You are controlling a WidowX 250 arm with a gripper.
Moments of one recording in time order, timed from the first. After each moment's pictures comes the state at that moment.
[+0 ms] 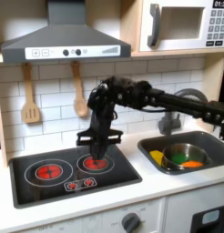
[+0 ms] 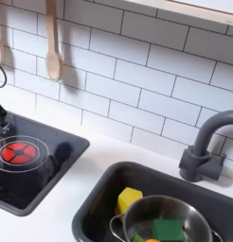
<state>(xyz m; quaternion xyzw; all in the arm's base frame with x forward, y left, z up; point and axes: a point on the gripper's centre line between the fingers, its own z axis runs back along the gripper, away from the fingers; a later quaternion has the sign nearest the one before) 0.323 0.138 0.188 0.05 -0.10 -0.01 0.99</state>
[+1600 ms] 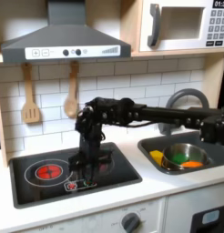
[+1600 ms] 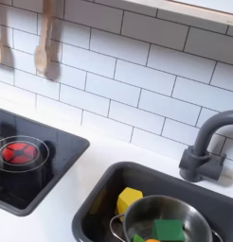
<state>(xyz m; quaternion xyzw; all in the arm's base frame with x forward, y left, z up) 0.316 0.156 0.141 0.03 -0.04 0.04 1.00</state>
